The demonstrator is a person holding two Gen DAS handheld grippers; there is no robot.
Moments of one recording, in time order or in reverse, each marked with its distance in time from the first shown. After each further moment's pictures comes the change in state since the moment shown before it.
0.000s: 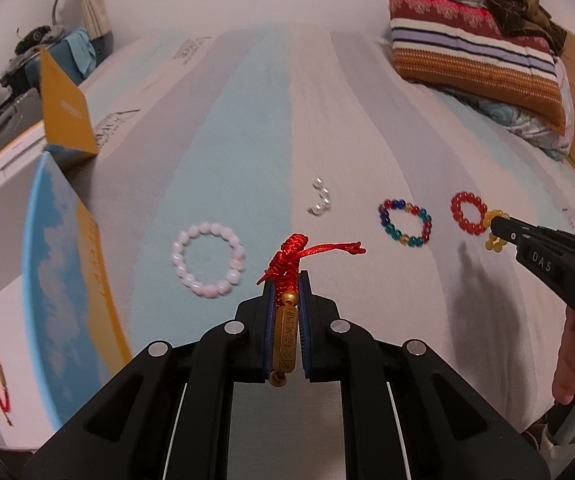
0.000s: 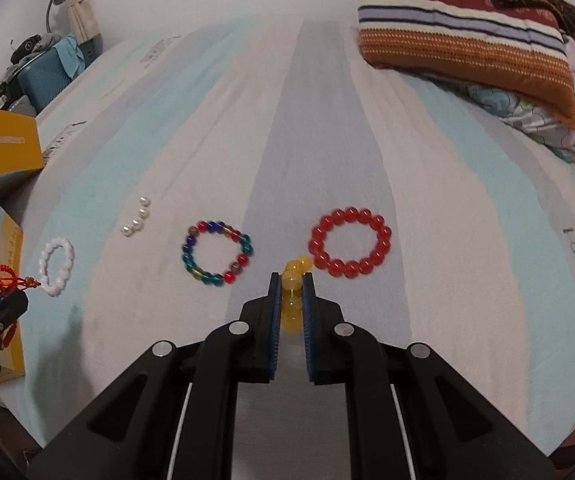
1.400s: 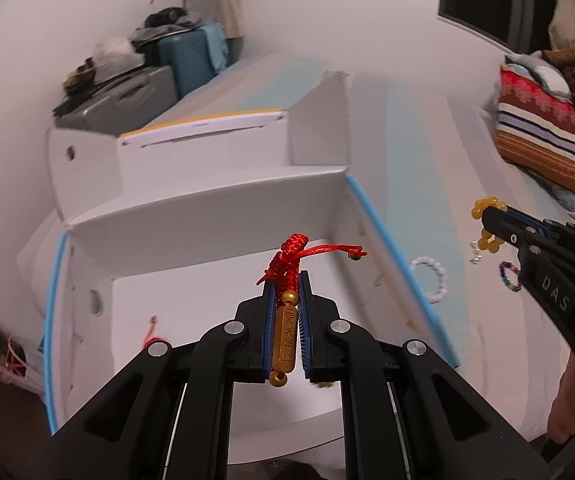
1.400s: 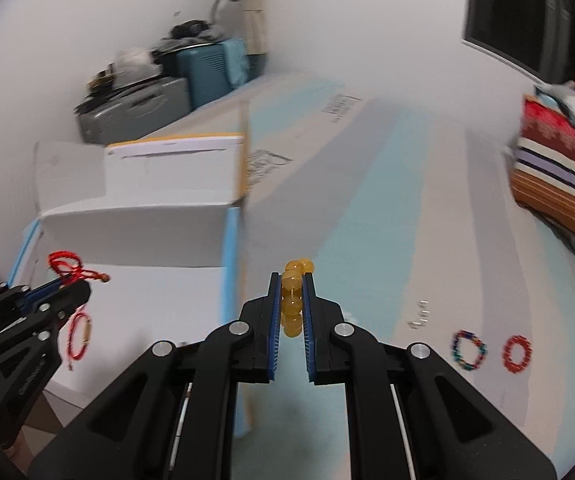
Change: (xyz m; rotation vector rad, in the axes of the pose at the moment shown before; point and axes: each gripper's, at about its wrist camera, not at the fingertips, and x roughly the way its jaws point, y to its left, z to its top) left arm -0.132 0.219 -0.031 -0.243 -0.090 0.216; right arm -0.131 0.296 0.013 -0.361 -0.198 0.265
